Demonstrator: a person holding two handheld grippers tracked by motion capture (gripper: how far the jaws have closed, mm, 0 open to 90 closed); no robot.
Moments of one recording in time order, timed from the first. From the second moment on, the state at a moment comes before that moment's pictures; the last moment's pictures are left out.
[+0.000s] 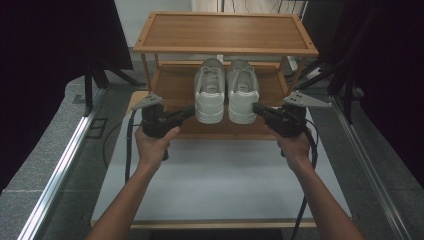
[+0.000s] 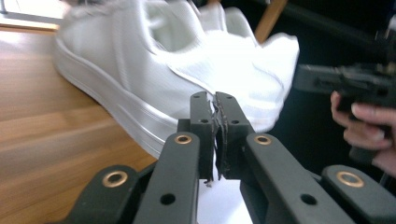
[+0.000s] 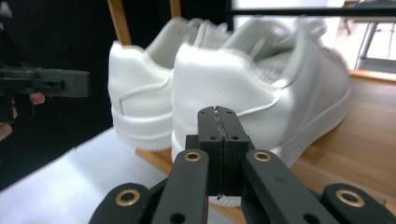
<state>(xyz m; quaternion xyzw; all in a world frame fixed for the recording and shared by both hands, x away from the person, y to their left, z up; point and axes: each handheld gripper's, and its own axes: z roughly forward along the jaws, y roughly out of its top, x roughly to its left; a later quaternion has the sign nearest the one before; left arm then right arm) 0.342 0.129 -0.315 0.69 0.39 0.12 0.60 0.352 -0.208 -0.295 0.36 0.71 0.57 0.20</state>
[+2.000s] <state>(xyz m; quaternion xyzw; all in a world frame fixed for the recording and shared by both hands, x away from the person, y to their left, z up) 0.375 0.107 -0.321 0.70 0.39 0.09 0.60 0.374 -0.198 -0.304 0.35 0.71 0.58 0.19</state>
